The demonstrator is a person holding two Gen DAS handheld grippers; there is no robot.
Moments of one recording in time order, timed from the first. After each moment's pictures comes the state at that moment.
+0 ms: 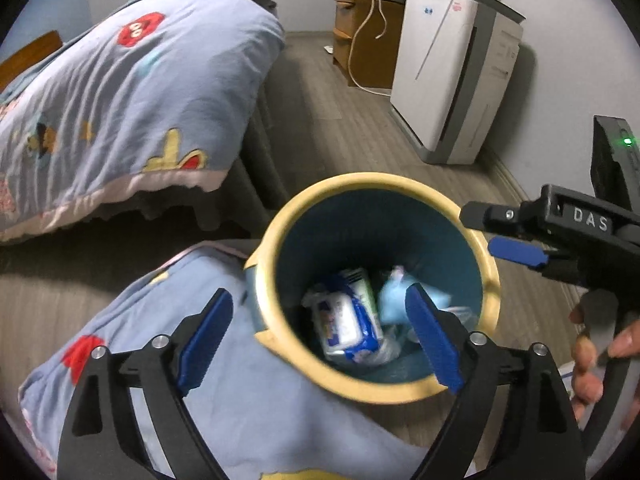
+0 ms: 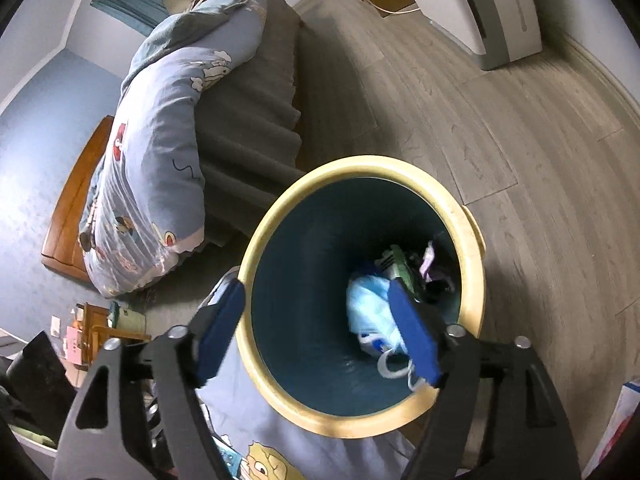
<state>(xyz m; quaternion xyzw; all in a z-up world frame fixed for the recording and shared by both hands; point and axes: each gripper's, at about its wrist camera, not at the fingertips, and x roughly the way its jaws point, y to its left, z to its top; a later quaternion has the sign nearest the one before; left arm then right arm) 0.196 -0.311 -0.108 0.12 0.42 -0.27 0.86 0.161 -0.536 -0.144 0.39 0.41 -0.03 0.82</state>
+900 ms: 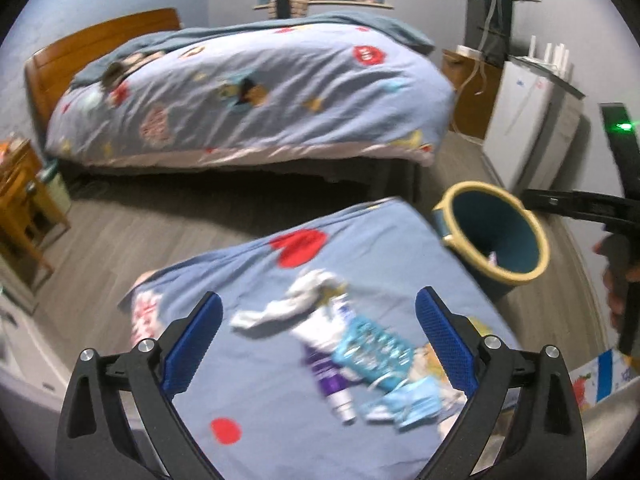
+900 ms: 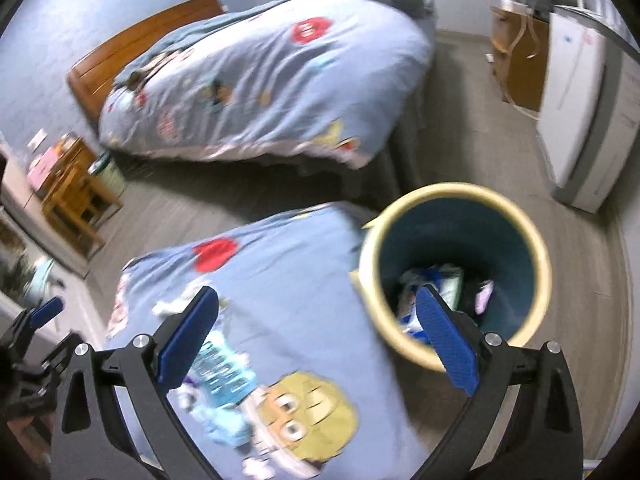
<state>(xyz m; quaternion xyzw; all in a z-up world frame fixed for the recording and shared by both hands) 0.075 -0.028 -0.039 0.05 0.39 -0.11 0.91 0.136 -0.320 -0.043 0.11 0.44 0.07 0.89</state>
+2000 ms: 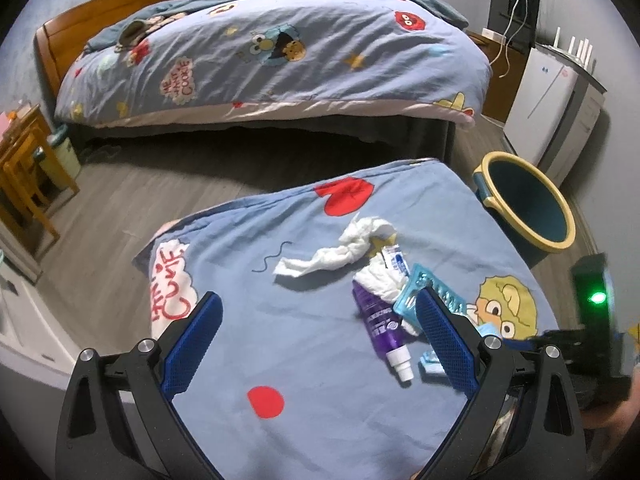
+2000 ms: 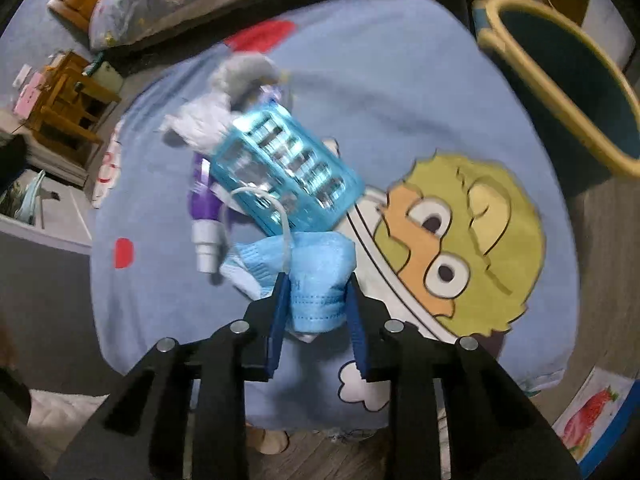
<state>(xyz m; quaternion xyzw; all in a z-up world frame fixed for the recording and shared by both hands) 0.076 0.028 -0.079 0.04 0.43 -0.10 0.90 0.071 -0.188 -0.180 0.10 0.60 0.10 0.79</state>
